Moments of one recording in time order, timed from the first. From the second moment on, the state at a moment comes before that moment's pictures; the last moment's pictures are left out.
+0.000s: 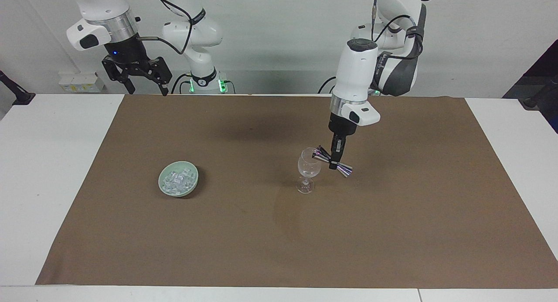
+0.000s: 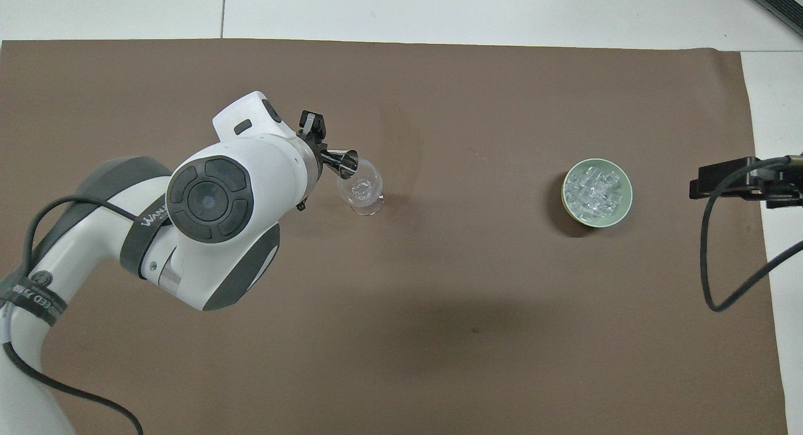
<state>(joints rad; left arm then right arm) -0.01 0.17 -0.53 -1.86 0.27 2.40 -1.90 0.04 -0.07 -0.03 -1.55 0.03 1.54 0.15</state>
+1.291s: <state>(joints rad) -0.01 0.16 -0.57 -1.86 0.43 2.36 -1.90 0.04 -0.07 -0.03 -1.55 0.03 1.54 0.15</state>
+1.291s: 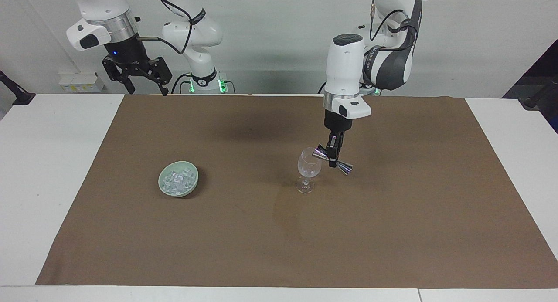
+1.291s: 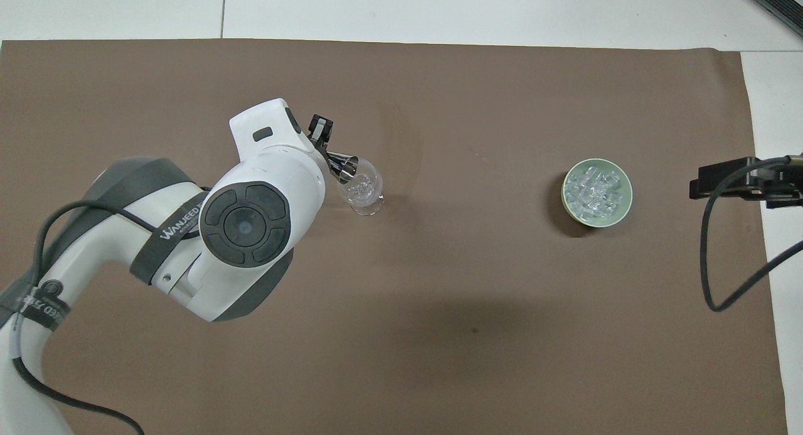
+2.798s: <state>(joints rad) -0.01 0.14 -0.62 -1.84 0.60 2.29 -1.90 0.04 -0.07 -0.03 -1.55 0.03 1.54 0.15</state>
